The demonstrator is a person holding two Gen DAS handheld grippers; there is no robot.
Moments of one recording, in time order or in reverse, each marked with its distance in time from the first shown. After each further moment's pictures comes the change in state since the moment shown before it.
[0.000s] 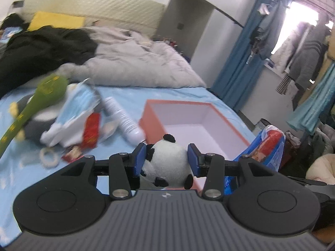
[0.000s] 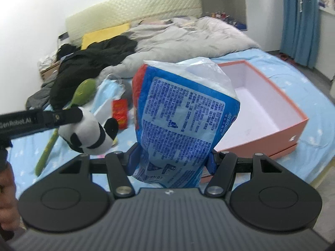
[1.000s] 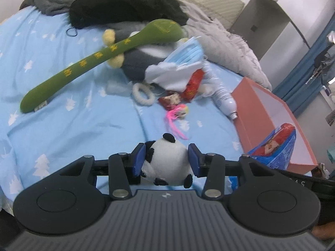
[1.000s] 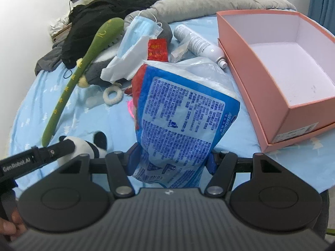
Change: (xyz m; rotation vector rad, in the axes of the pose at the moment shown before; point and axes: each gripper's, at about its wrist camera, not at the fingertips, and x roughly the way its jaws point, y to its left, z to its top) left arm -0.036 0.166 -0.116 -0.321 0.066 0.267; right arm 0.102 0.098 -0.059 -0.025 0.227 0.111
